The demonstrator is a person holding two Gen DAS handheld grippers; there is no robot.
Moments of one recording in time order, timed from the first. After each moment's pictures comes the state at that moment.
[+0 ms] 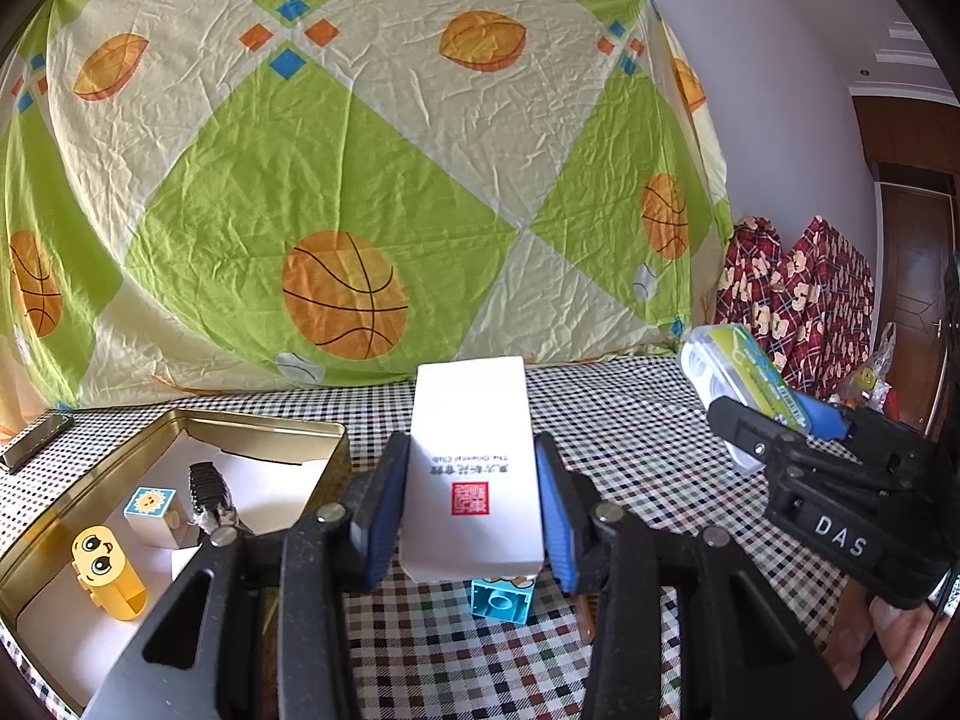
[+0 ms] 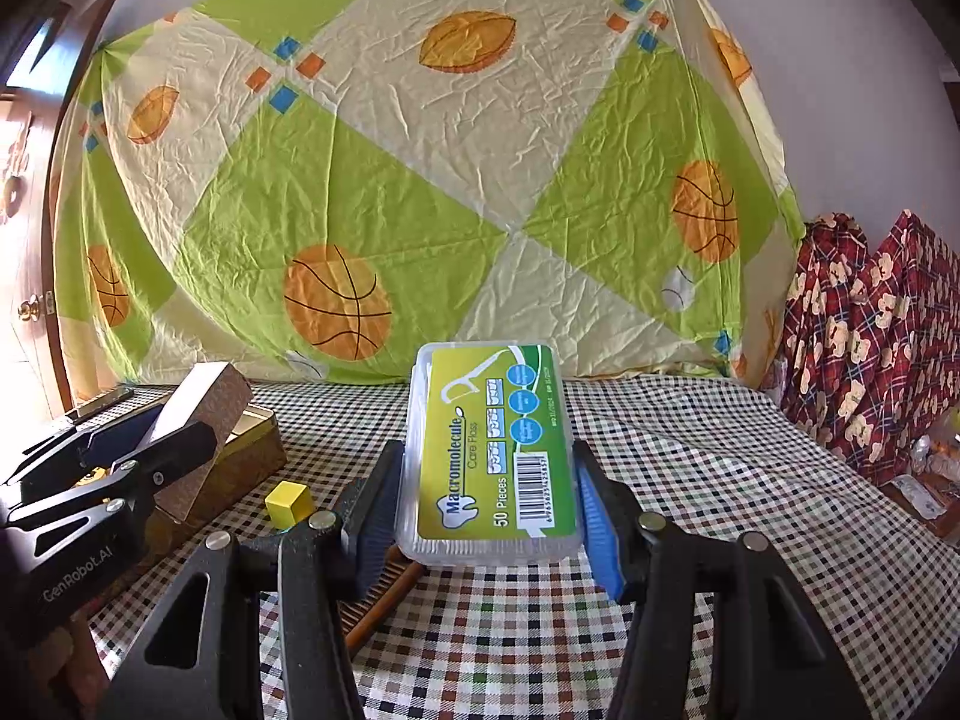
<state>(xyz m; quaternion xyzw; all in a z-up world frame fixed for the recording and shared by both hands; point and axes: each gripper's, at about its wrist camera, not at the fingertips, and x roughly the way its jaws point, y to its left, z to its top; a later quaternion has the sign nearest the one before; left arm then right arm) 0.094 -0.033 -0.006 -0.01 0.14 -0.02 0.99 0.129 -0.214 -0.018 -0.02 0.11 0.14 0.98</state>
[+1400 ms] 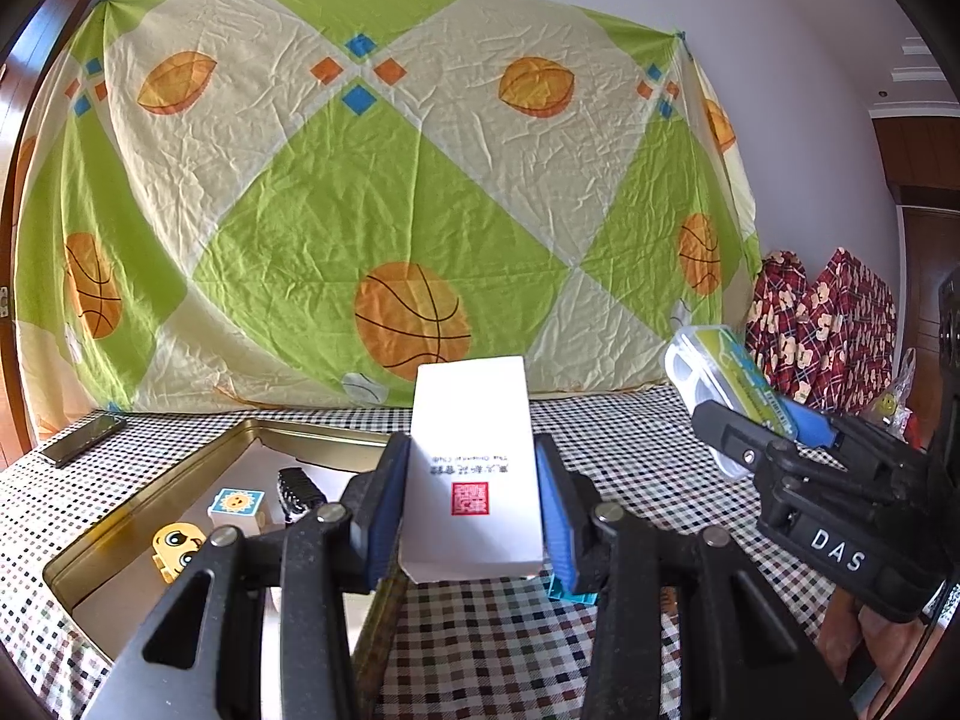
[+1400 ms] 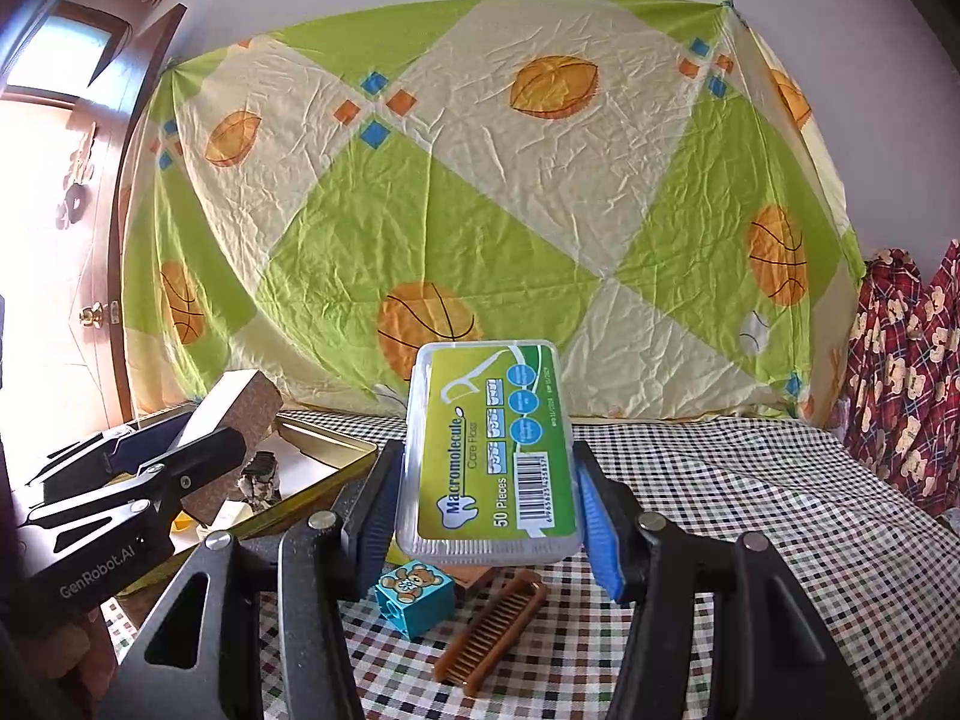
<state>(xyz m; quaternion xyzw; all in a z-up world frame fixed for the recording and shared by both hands) 0.054 0.009 -0.001 -0.03 0.10 0.02 0.99 0.105 -0.169 -0.013 -0.02 0.06 0.22 0.97</state>
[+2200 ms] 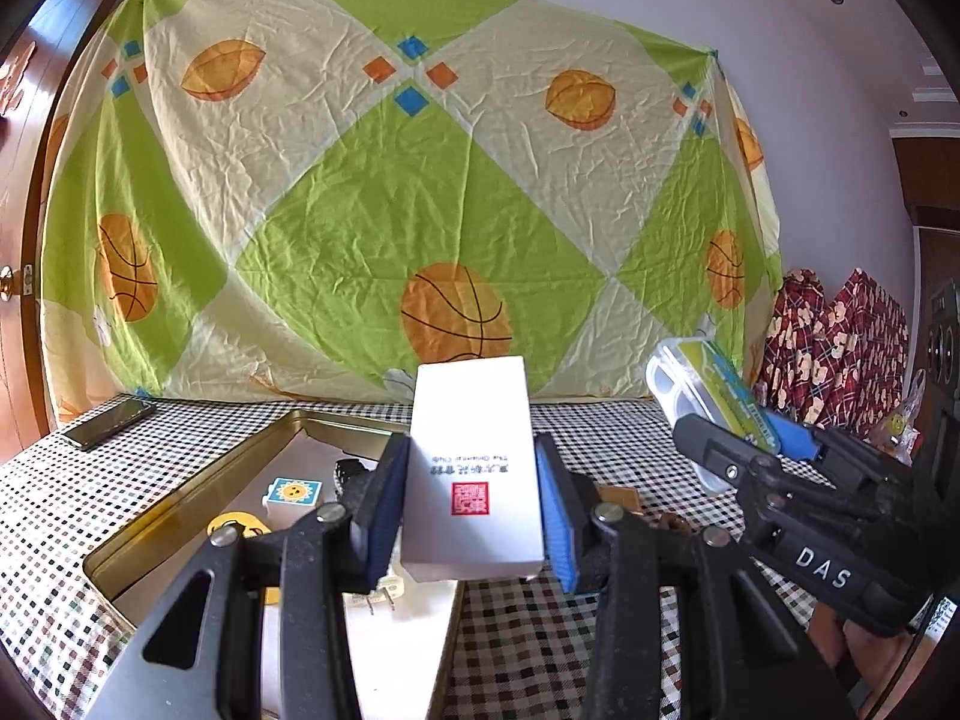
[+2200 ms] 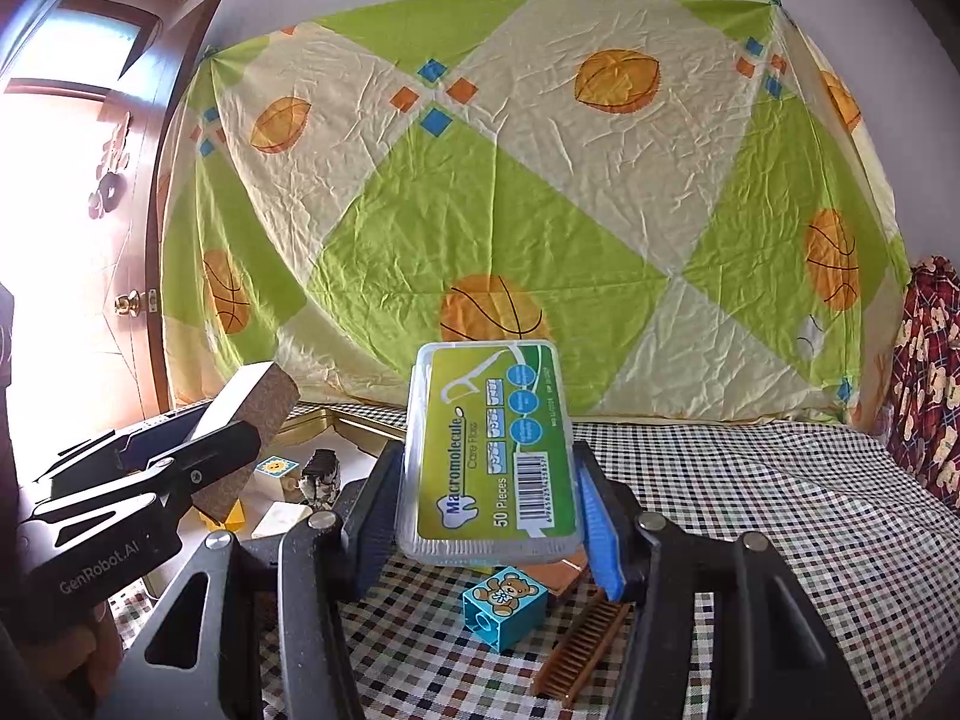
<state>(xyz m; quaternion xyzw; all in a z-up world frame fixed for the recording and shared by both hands) 0.036 0.046 -0.002 -0.05 0.09 0.04 0.99 0.096 -0.126 -0.015 -0.03 0.07 0.27 0.96</state>
